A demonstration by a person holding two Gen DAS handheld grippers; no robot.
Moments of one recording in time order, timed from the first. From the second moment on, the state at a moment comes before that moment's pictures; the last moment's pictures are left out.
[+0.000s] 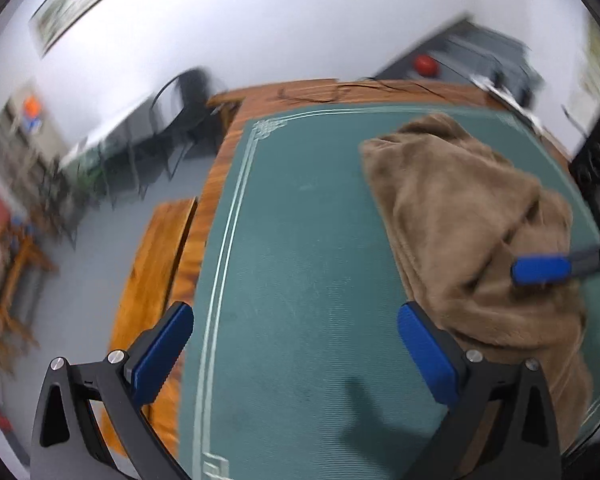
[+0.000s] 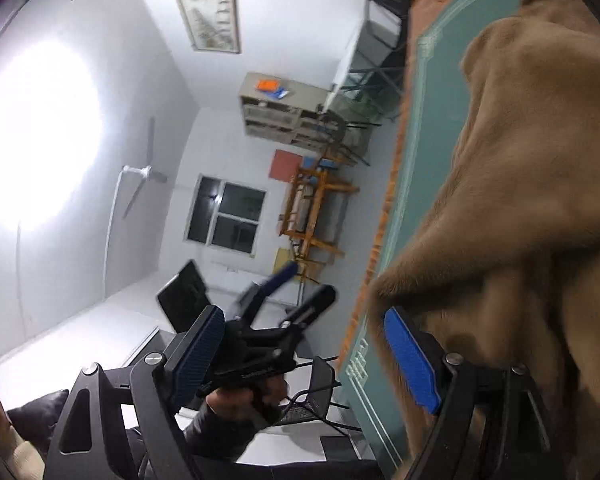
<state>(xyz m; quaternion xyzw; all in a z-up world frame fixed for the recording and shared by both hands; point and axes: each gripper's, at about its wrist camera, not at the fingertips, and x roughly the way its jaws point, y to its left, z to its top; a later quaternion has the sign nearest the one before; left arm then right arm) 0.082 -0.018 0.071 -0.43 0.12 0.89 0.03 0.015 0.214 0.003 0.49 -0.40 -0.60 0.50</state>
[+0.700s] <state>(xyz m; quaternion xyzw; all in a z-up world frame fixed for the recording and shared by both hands) 0.143 0.091 -0.004 -0.17 0.63 0.67 0.36 0.053 0.331 -0.045 0.48 -0.46 -0.69 0.28</state>
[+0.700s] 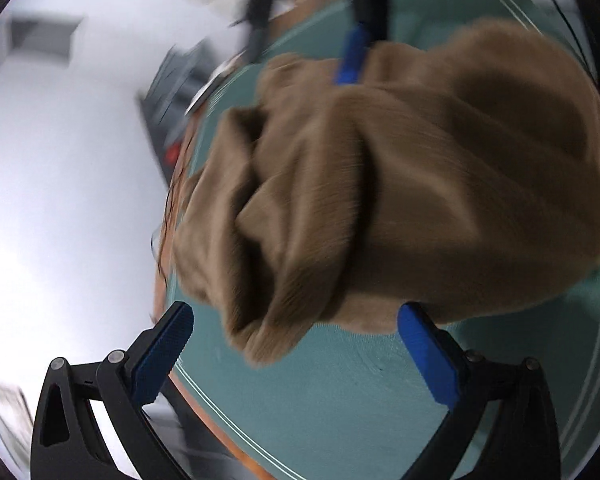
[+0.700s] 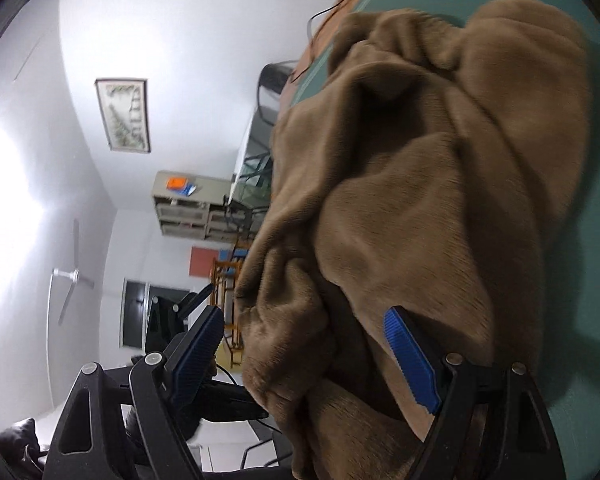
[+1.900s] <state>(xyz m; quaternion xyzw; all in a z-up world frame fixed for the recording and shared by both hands) -0.010 0.083 0.125 -0.31 0.32 0.85 0.28 0.200 0.292 0.043 0.49 -0.05 -0.85 0.19</state>
